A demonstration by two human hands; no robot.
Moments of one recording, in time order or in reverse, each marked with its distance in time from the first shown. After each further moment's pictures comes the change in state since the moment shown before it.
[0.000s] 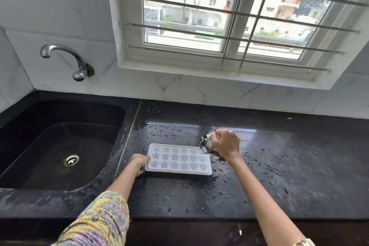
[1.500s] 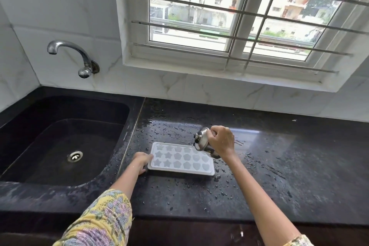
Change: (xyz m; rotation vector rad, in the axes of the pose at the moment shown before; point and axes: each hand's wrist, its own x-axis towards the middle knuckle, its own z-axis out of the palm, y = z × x) left_hand 0.008 -0.004 0.000 0.007 0.009 0.010; right_hand 0.008 -0.026 0.008 0.052 -0.018 0.014
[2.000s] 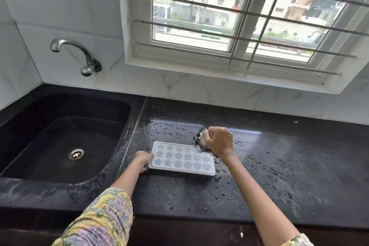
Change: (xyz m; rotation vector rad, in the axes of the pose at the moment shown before) left_hand 0.001 -0.001 -0.001 -0.021 -0.016 -0.008; right_hand -0.003 -0.007 0.004 -0.133 0.016 -0.148
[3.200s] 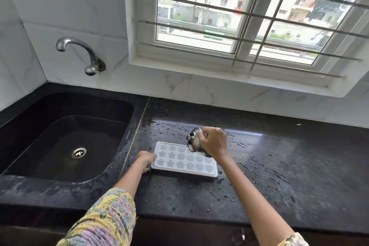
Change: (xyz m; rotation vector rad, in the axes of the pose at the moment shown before) left_hand 0.003 0.000 -0.001 0.066 0.003 0.010; right_hand 0.003 -0.022 0.013 0.092 -0.006 0.001
